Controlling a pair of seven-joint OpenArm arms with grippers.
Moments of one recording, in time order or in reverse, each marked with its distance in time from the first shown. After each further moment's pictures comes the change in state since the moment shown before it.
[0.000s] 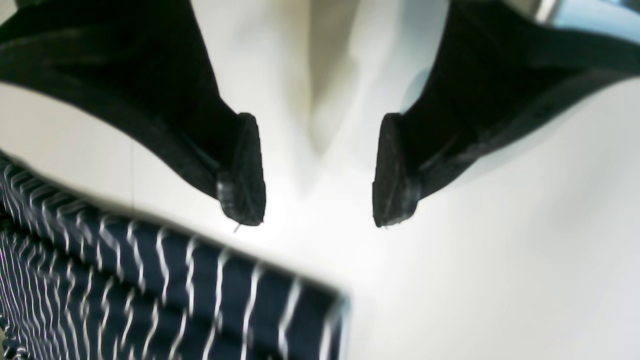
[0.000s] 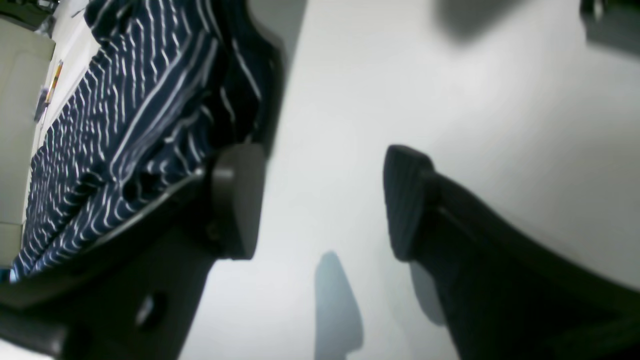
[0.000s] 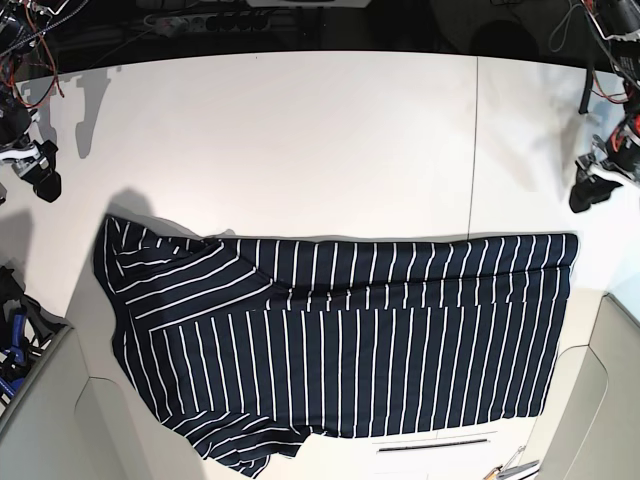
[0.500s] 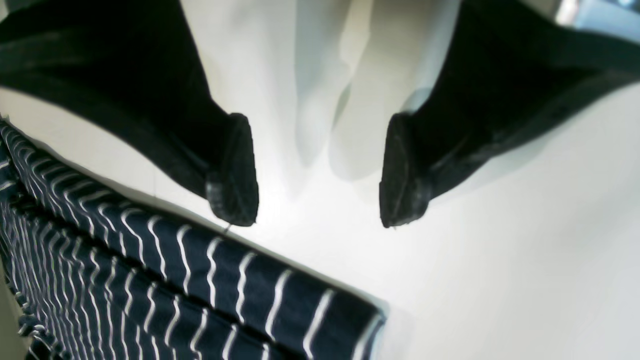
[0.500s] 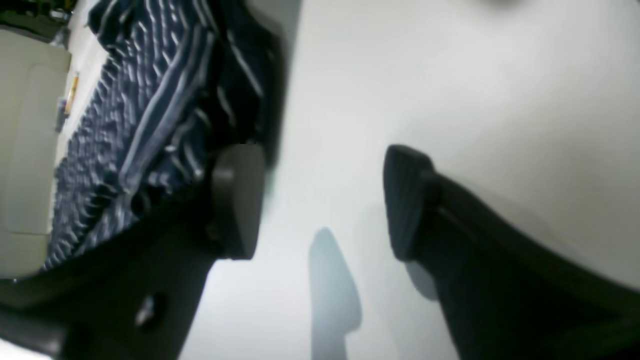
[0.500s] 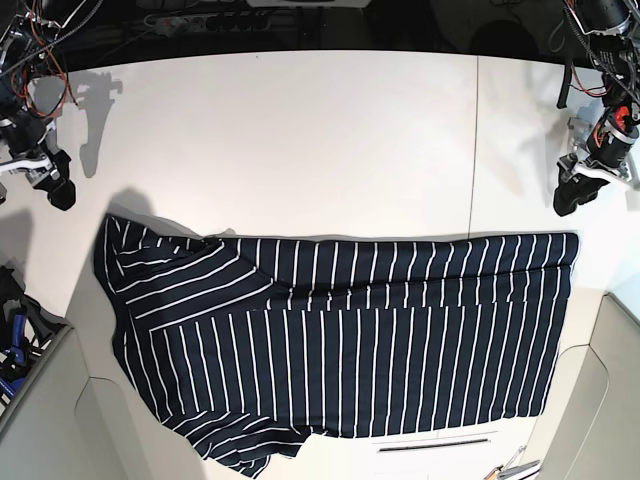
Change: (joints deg) left arm -0.4 3.0 0.0 -0.7 1.2 1.1 -6.2; right arm 4.3 -0.1 -3.1 -6.2 0.2 0.0 1.5
